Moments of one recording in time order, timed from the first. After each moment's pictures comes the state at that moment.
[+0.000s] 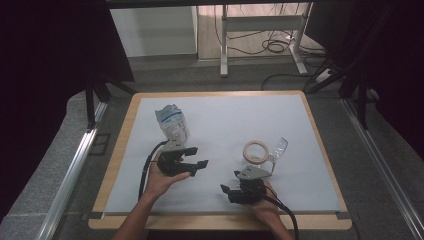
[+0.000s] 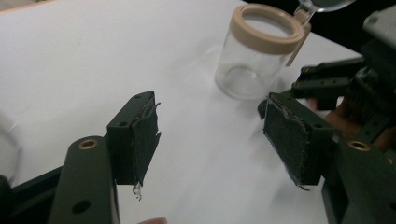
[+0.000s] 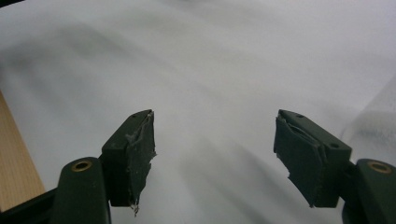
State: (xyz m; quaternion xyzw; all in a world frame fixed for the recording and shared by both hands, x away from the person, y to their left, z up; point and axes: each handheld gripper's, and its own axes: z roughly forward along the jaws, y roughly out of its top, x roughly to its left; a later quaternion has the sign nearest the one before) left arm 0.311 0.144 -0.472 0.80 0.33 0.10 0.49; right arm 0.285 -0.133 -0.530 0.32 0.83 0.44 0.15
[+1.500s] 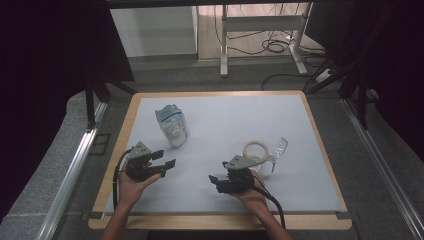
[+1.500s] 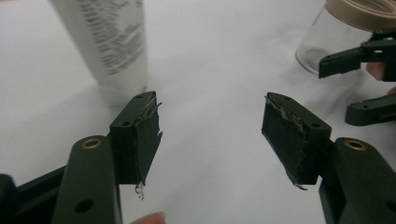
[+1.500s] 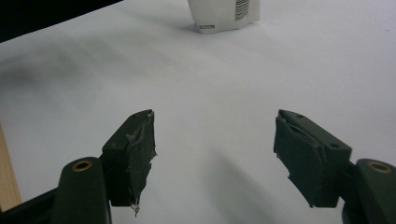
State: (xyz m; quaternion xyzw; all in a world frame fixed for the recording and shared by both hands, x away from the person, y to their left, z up) left arm 0.296 0.226 -0.490 0.76 0.43 0.16 0.47; right arm 0.306 -0.101 -0.519 0.30 0.82 0.46 0.14
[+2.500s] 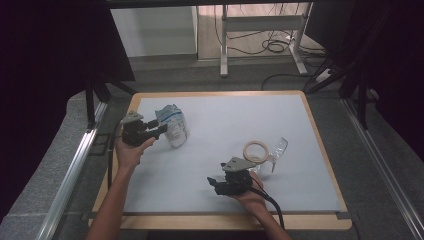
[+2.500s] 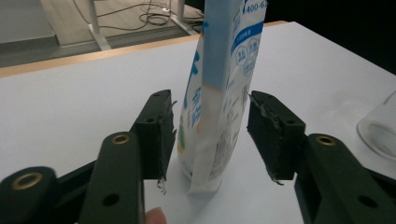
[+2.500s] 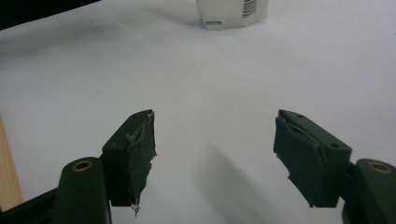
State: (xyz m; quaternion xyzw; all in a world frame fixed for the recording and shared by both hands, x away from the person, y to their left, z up) left arm 0.388 0.247 -0.464 0.72 0.45 0.19 0.50; right arm 0.302 -0.096 -0.520 0.29 0.83 0.45 0.15
